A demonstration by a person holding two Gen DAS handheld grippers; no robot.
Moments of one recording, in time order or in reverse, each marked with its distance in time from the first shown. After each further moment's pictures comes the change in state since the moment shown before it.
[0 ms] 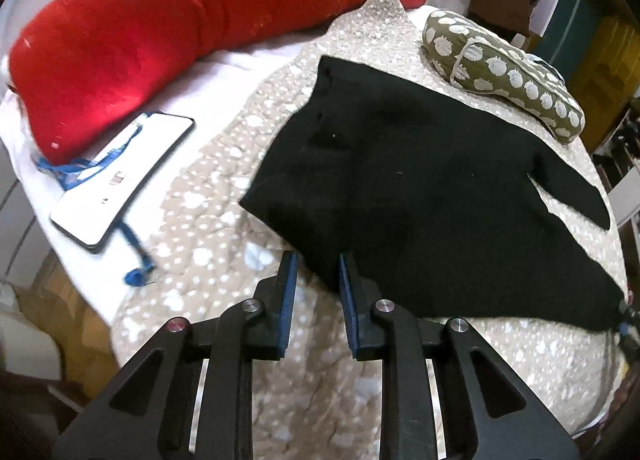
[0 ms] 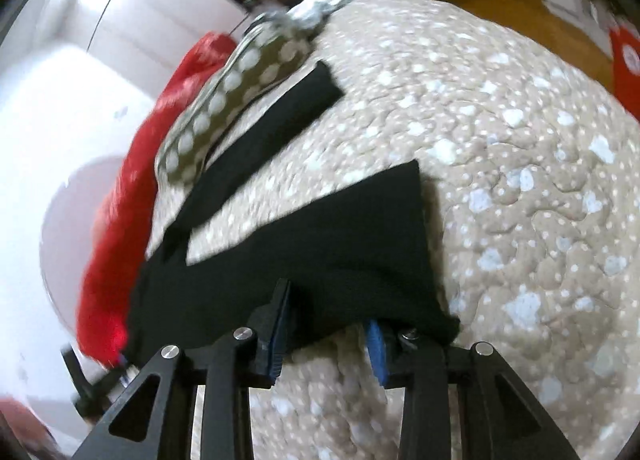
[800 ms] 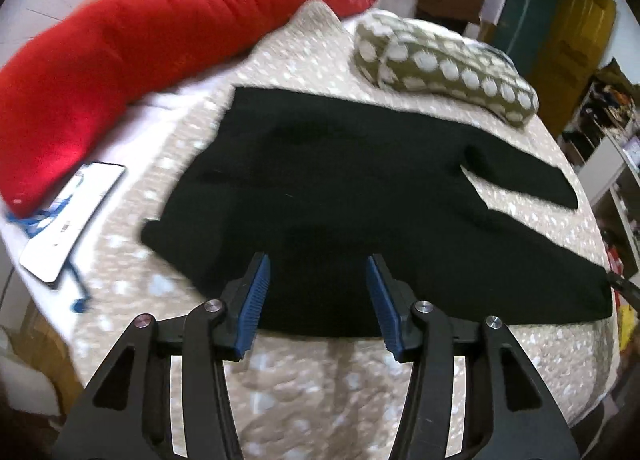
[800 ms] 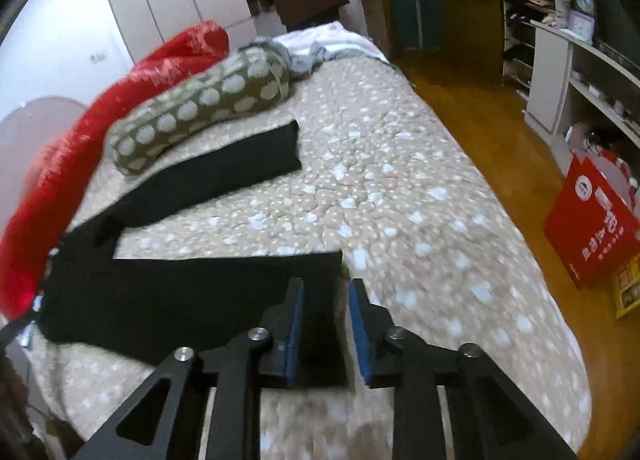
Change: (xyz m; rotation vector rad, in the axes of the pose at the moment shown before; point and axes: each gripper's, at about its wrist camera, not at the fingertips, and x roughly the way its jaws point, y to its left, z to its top) left arm 0.003 -0.070 0.011 0.124 -0.033 -0.117; right arm -0.010 0.016 0.035 -0.344 -0.064 -0.374
